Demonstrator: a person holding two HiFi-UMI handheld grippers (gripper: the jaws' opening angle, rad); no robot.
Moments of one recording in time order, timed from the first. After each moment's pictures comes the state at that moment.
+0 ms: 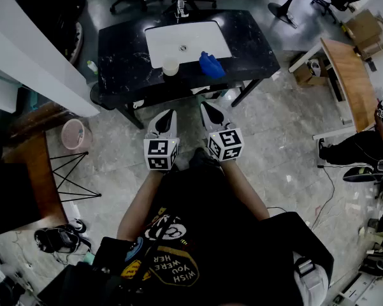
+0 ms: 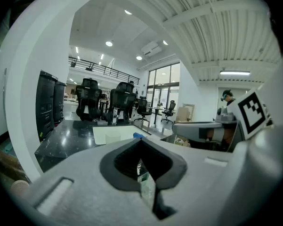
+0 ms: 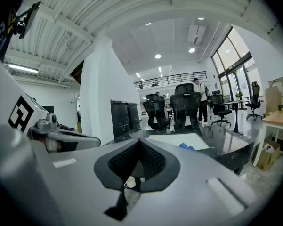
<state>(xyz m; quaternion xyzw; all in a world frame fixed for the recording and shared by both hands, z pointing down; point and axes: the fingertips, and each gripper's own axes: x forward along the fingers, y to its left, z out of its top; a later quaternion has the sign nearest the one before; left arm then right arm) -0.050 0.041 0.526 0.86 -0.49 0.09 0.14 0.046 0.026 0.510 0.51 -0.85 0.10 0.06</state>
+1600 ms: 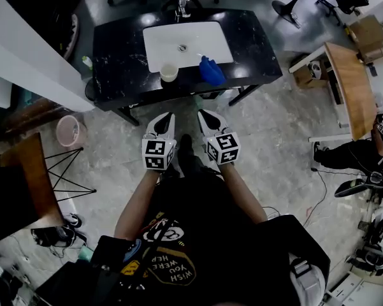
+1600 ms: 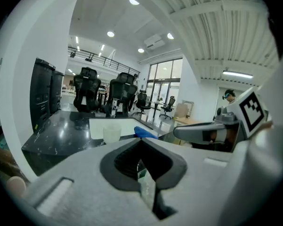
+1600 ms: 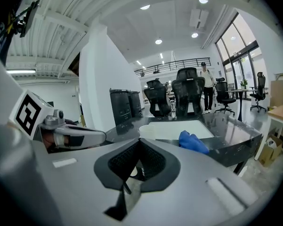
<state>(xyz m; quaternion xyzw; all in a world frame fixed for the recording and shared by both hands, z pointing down) -0.042 -0.012 0.561 0.86 -0.47 0.11 0.18 0.051 -0.017 0.554 0.48 -0.85 0.16 0.12</state>
